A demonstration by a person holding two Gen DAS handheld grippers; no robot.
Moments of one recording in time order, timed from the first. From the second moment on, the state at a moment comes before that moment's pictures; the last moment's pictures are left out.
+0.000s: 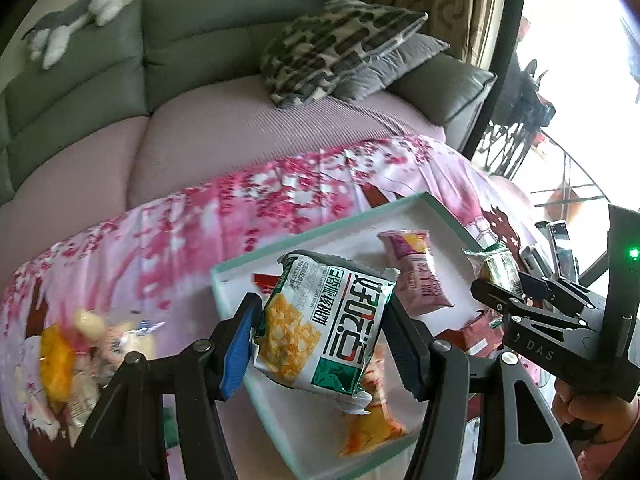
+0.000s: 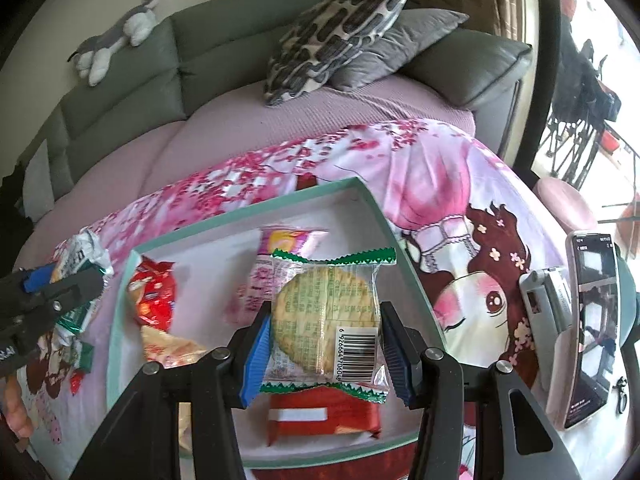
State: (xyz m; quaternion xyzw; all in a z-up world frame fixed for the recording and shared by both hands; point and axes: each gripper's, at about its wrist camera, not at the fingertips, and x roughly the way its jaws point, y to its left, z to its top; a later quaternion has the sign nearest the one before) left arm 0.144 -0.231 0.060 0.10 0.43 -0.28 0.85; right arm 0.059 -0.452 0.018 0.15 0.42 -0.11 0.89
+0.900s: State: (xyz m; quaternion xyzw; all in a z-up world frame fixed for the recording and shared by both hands) left arm 0.161 -0.267 0.019 0.11 0.48 -0.27 0.83; right arm 0.082 -0.469 -0.003 0.15 0.44 -0.11 0.88
